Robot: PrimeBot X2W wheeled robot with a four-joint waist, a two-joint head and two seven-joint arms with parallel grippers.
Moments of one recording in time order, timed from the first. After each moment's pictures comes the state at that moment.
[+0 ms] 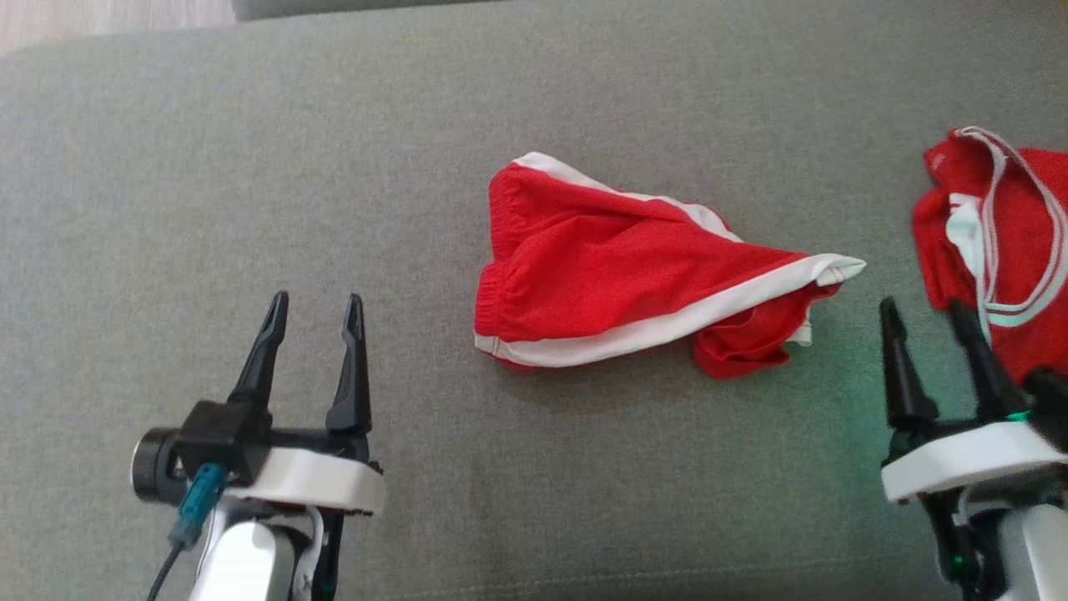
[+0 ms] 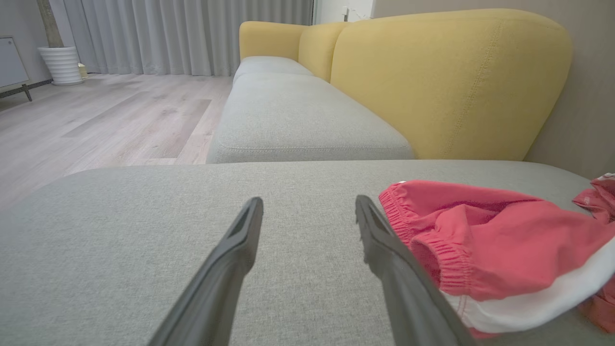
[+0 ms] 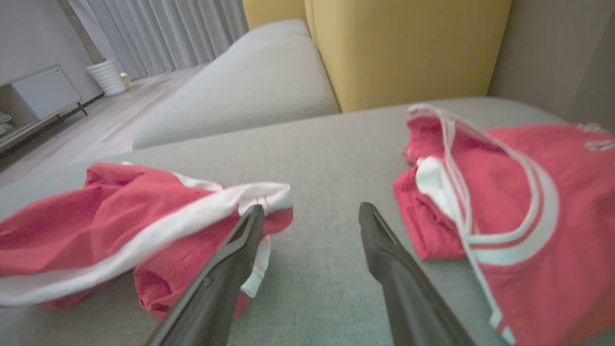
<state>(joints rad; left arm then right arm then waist) -0.05 0.08 -0.22 0.04 -0.14 0.09 -0.25 -0.03 -0.16 -0.01 0.11 0.31 0.12 -0.02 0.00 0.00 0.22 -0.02</state>
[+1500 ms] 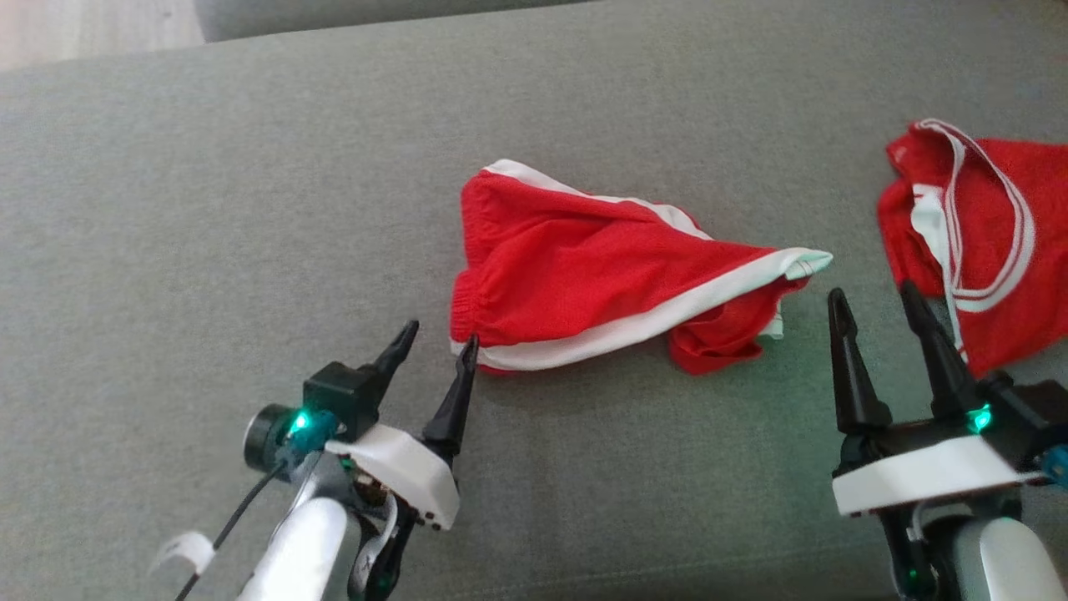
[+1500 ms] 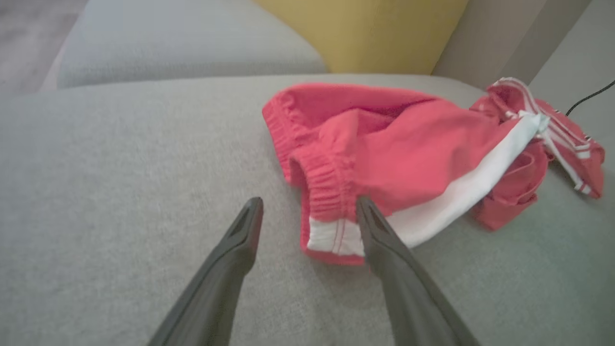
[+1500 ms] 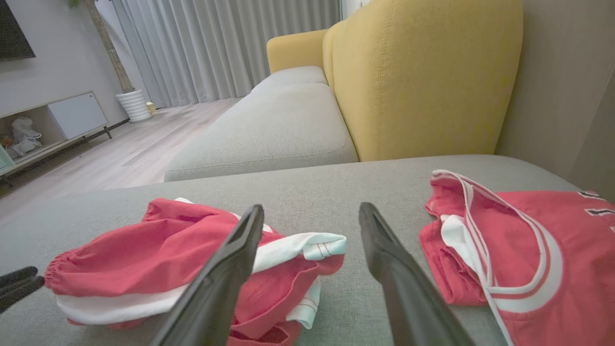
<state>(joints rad) -0.16 0.07 -0.39 0.23 -0.21 -0.04 -0.11 0.04 -0.06 0.03 -0.12 0.19 0.12 -0.02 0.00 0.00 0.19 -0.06</state>
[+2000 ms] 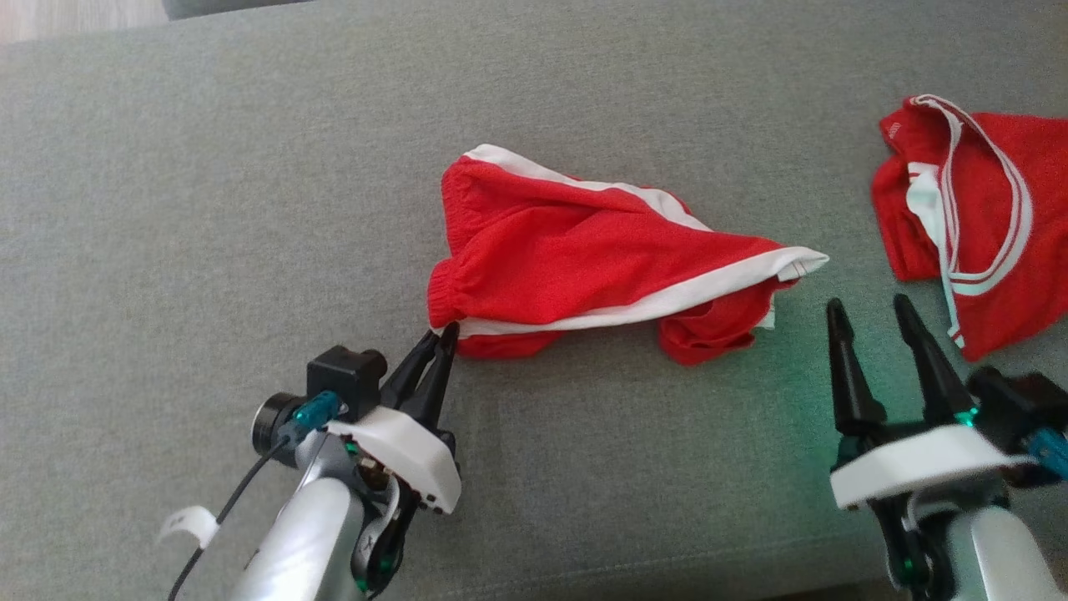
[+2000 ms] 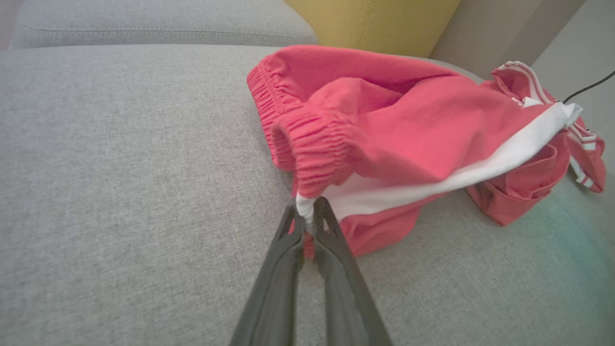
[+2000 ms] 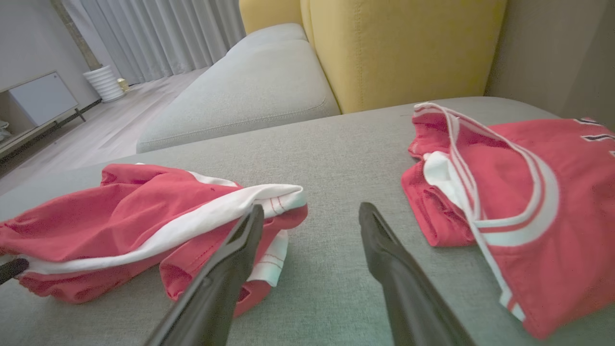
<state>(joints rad) -0.23 0.06 -0.41 0.36 -0.27 -0.06 -0.12 0.01 -0.07 0.01 0.00 0.23 0.12 -0.02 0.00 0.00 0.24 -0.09</state>
